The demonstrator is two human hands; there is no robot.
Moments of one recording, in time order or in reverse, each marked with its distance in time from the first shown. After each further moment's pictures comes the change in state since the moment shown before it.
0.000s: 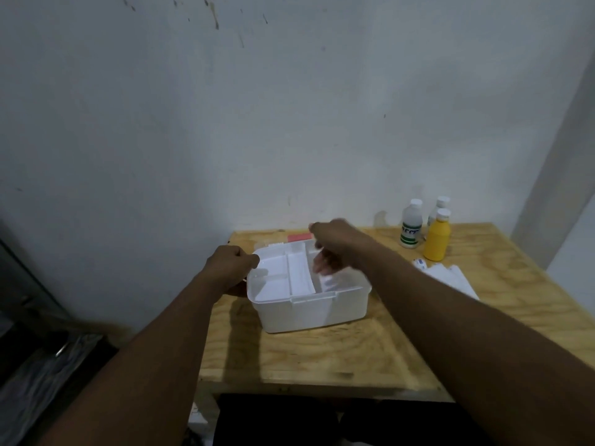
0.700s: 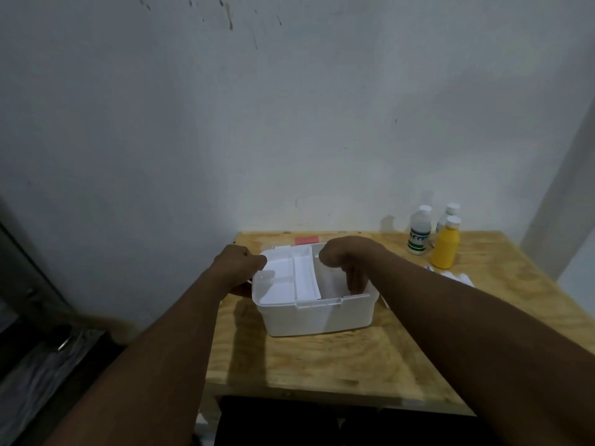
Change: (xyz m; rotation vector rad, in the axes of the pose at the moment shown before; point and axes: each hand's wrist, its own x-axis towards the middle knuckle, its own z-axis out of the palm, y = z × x) left_hand -0.003 0.009 -0.001 0.046 -0.036 -0.026; right_hand -0.009 -0.010 0.006 -0.672 -0.044 0.180
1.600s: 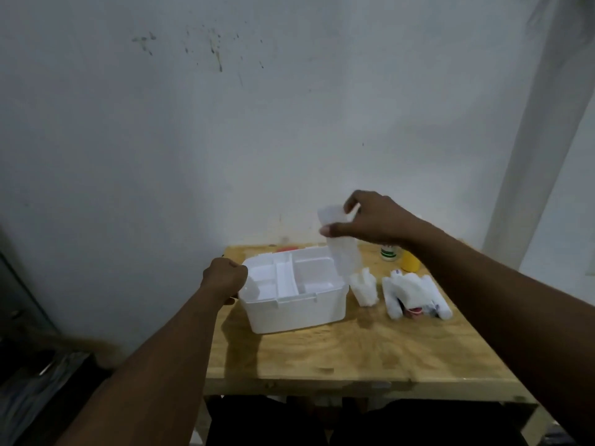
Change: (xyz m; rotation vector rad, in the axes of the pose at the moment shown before) left_hand -0.028 -0.004 0.014 0.000 0.241 0.029; right_hand -0.071 0.069 -0.071 0.006 0.529 -0.532
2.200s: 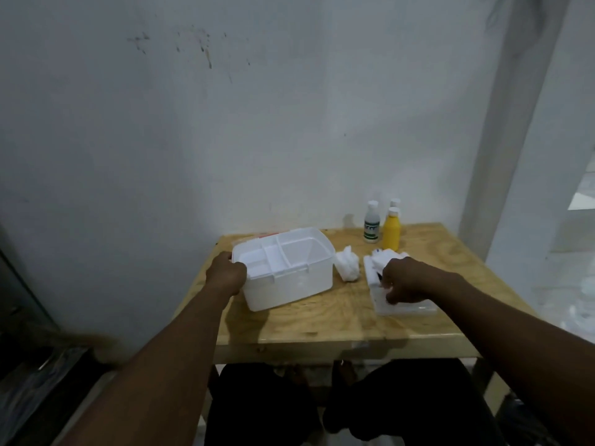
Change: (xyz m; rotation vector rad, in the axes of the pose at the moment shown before) left_hand -0.048 -0.014 0.020 -0.125 0.003 0.025; right_hand -0.088 0.102 0.050 -0.549 -0.387 0.133
